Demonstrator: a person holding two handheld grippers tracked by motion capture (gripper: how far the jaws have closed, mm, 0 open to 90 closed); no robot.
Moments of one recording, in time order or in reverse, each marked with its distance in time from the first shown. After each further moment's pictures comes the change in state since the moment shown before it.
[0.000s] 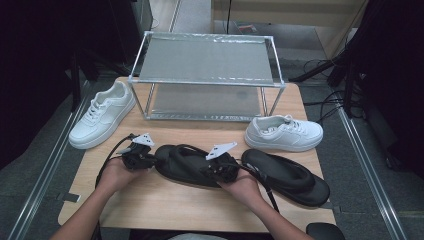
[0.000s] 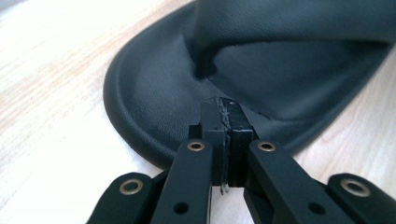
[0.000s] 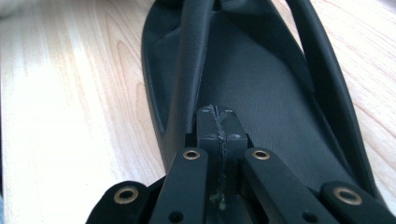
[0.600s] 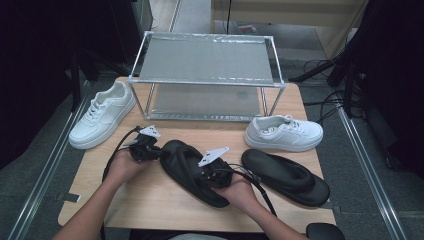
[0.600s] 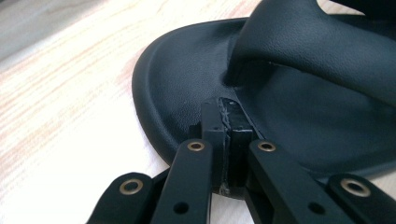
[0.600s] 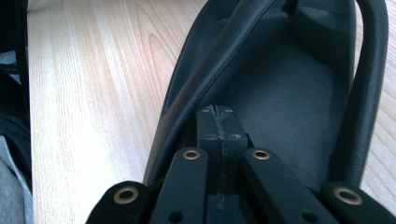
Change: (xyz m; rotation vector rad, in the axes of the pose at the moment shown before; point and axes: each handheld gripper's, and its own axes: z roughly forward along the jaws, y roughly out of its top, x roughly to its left) left arm 0.013 0.023 0.014 -0.007 0.014 -0.014; right arm 0.018 0.002 0.010 0.027 0.055 -0.028
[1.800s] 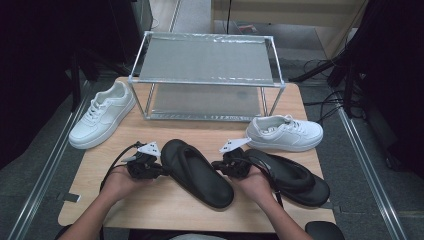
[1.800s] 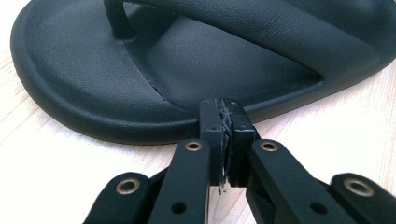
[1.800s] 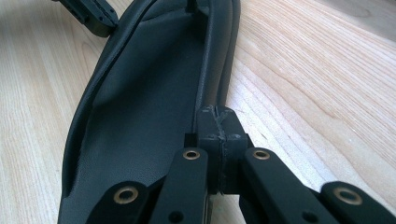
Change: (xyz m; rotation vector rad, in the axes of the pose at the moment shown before) left arm -0.046 -0.025 -0.014 0.026 -0.097 0.073; right arm -0.038 -0.012 -0.036 -0.039 -0.131 0.097
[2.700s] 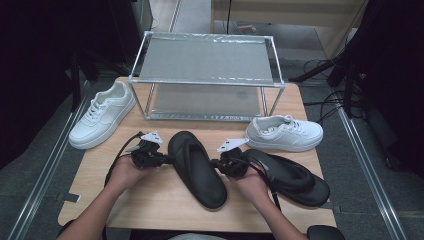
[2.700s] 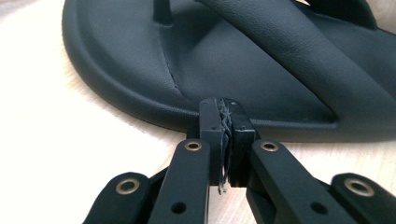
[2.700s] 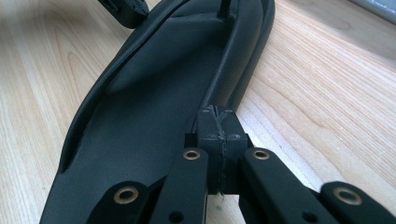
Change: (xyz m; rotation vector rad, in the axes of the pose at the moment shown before) left arm 0.027 0.018 0.009 -0.038 0.034 -0.073; right arm 0.006 0.005 0.002 -0.019 -0.065 0.003
